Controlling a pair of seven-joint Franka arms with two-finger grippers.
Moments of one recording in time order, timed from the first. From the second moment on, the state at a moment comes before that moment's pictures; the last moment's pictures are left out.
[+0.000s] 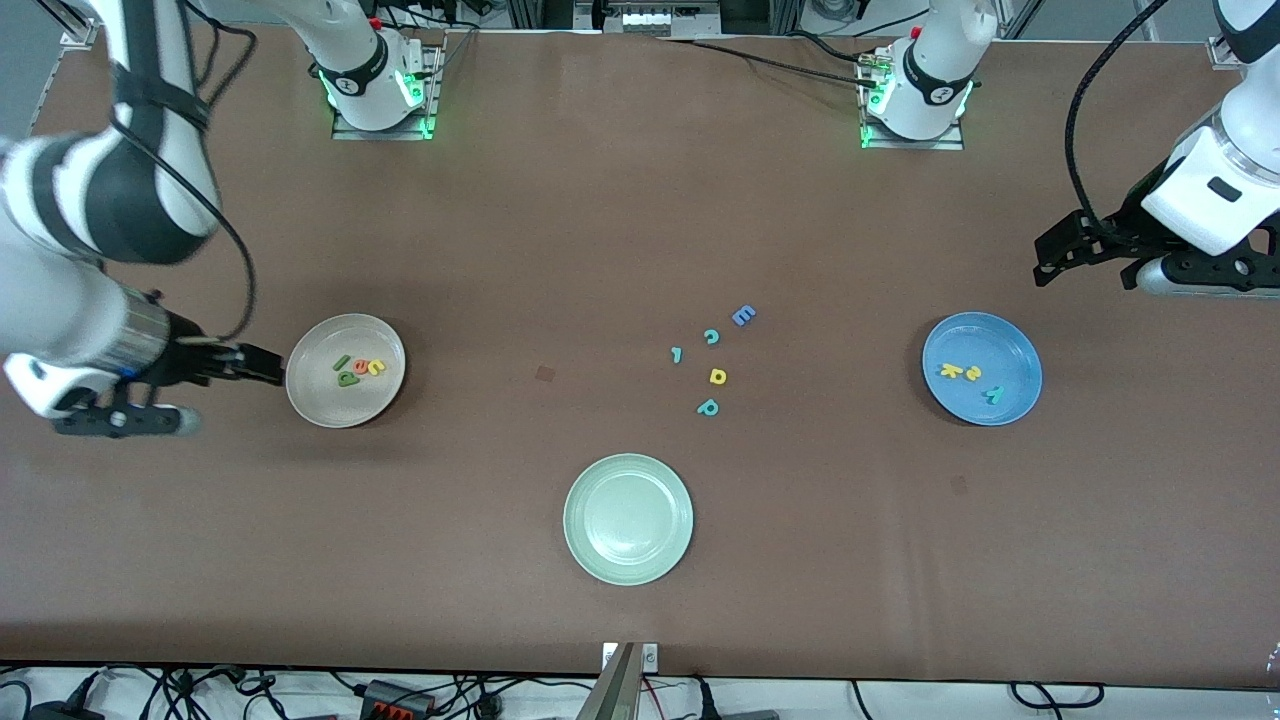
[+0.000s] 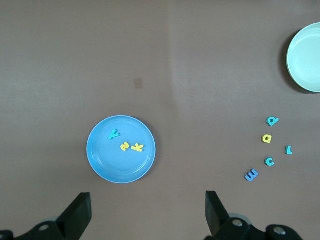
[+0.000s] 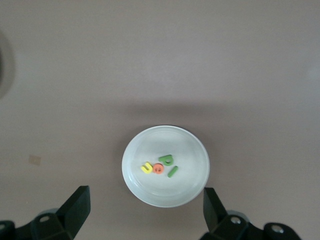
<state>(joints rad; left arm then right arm) -0.04 0.01 -0.04 -1.64 -0.02 1.71 -0.07 0.29 0.33 -0.29 -1.47 0.12 1.77 -0.03</state>
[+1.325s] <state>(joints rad) -0.04 0.01 -0.04 -1.64 -0.02 1.71 -0.07 -0.06 0.17 0.01 -1.42 -0.04 1.57 0.00</state>
